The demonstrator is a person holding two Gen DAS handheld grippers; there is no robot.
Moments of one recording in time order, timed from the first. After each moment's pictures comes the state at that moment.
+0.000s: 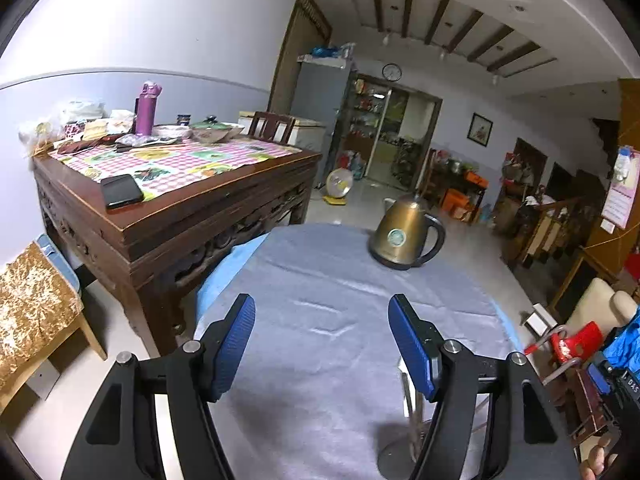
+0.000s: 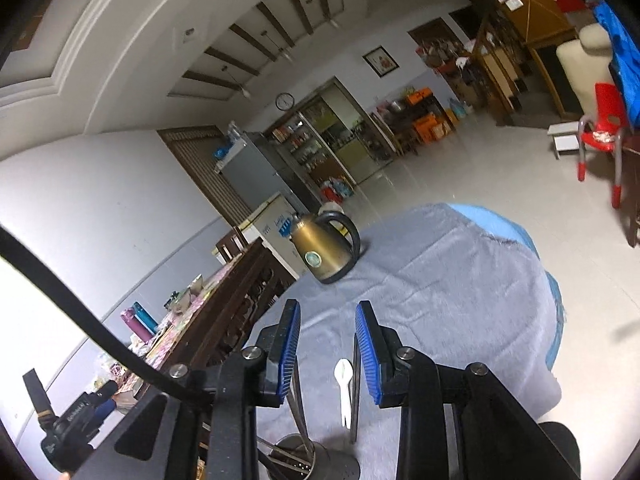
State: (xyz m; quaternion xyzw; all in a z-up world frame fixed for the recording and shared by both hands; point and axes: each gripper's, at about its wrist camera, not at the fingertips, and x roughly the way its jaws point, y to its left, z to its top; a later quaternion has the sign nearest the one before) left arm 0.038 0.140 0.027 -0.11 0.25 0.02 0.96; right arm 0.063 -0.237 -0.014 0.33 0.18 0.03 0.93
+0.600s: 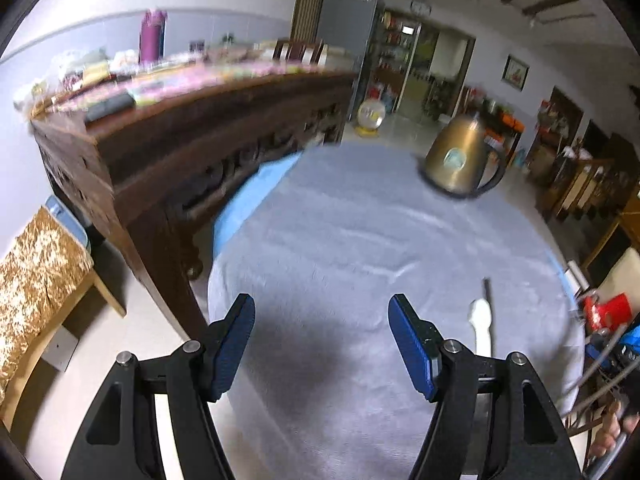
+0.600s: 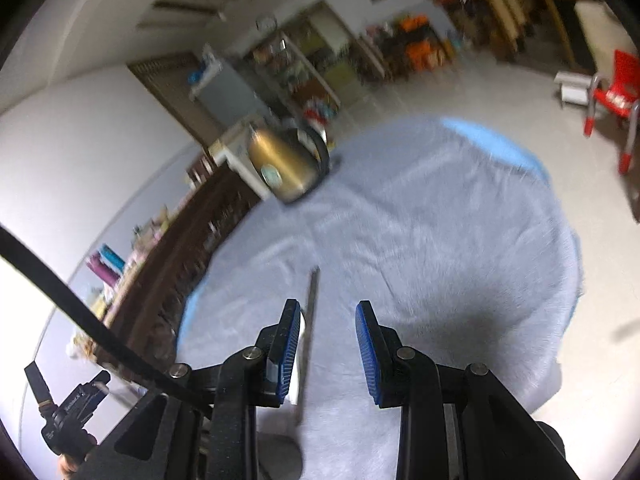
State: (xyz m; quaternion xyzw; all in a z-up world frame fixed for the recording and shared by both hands) left arm 0.124 0.166 -0.079 -0.09 0.38 0.06 0.92; right arm 0.179 -0.247 -0.114 0.31 0.35 0.06 0.88
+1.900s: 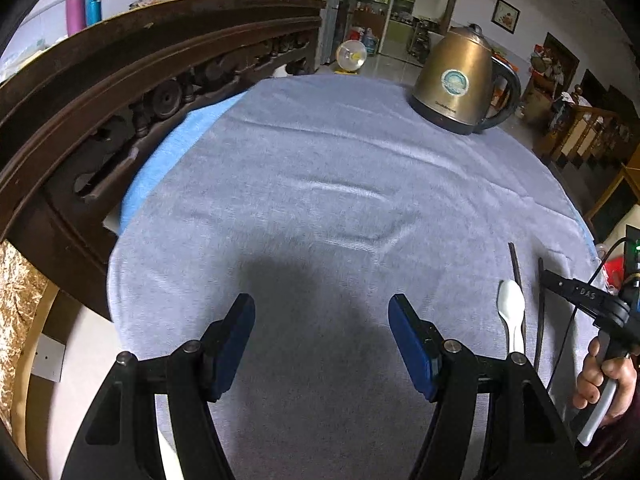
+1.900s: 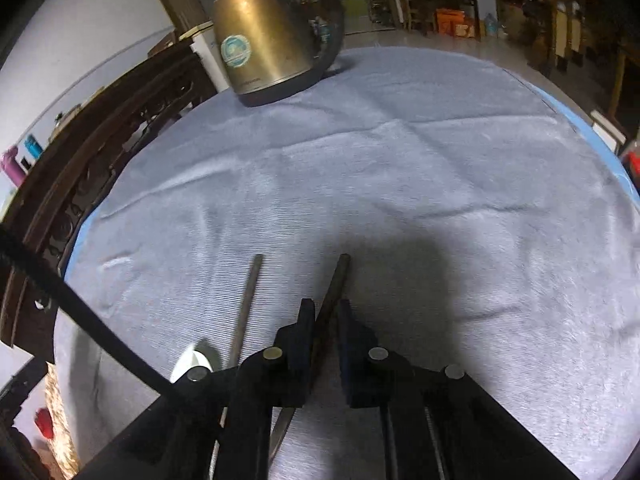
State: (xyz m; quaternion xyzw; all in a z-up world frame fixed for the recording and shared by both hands) left arm 0.231 0.117 -0.158 -0.06 0.46 0.01 0.88; right arm 0.371 -0.167 -0.219 0.15 0.48 0.04 0.86
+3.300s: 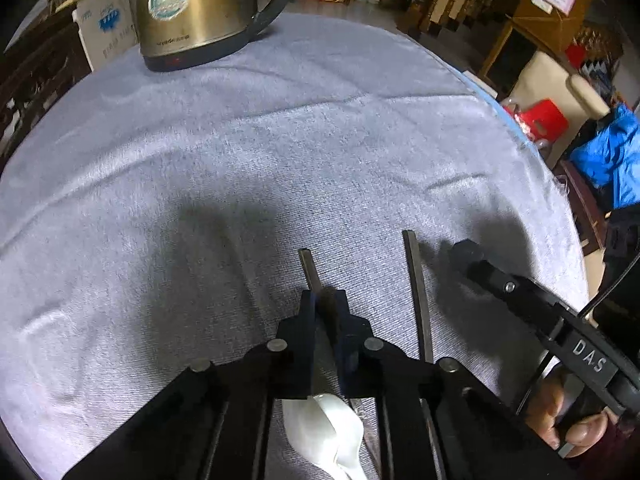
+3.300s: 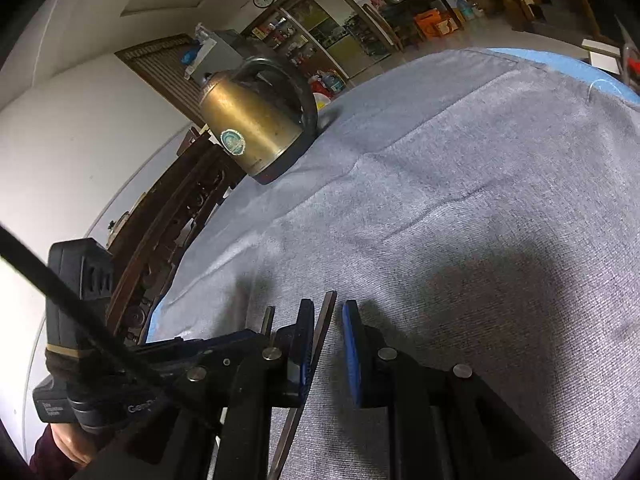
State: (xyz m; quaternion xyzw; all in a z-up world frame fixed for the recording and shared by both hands) left arm 0.350 -0.095 -0.210 0.08 0.55 -0.24 0.80; right arm 0.344 -0.227 -0.238 0.33 0.36 0.09 0.87
